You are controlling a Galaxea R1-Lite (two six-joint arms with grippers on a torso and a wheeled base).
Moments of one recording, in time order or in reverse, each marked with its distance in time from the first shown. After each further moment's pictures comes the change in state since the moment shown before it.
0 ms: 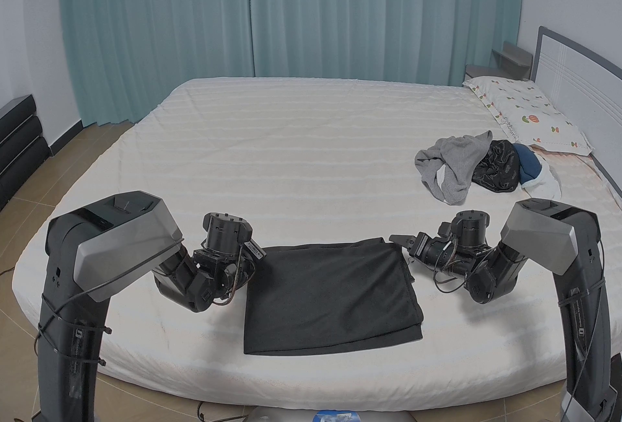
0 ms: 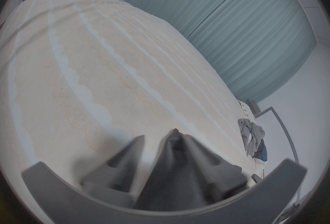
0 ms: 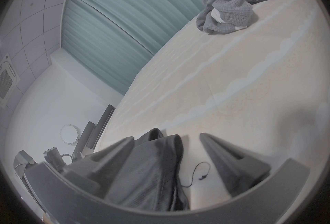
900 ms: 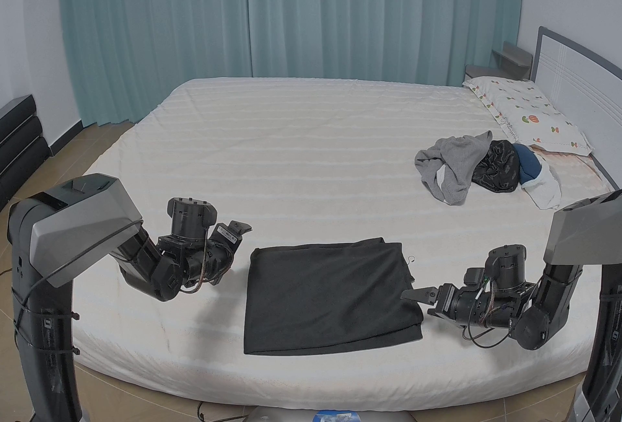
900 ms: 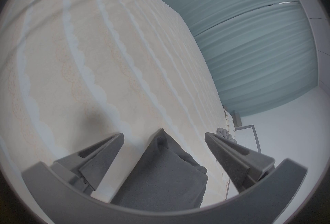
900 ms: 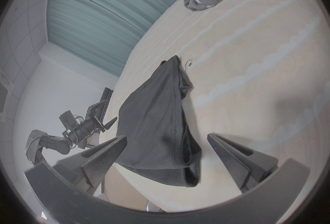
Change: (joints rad) left arm 0.090 -0.144 0.124 -0.003 -0.229 -0.203; right arm 0.078 -0.350 0.713 -0.139 0.033 0.039
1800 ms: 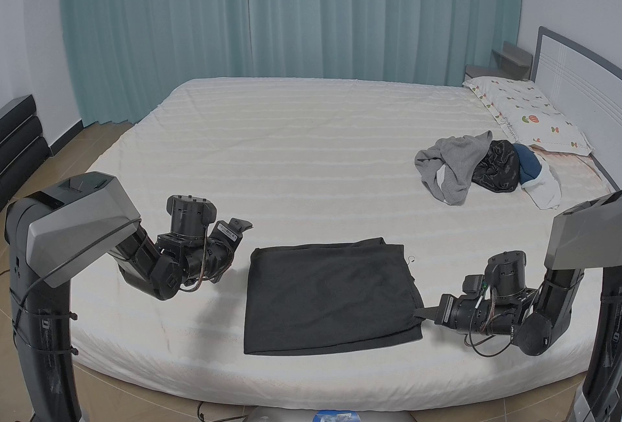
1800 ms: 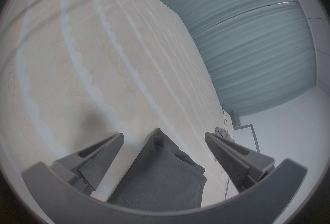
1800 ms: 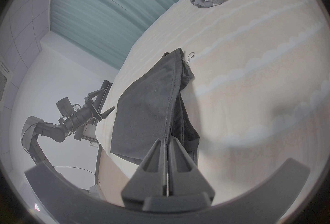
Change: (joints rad) left arm -0.002 -0.014 0.001 -0.001 0.000 0.001; right arm 0.025 -0.011 0.047 0.000 -0.003 -0.072
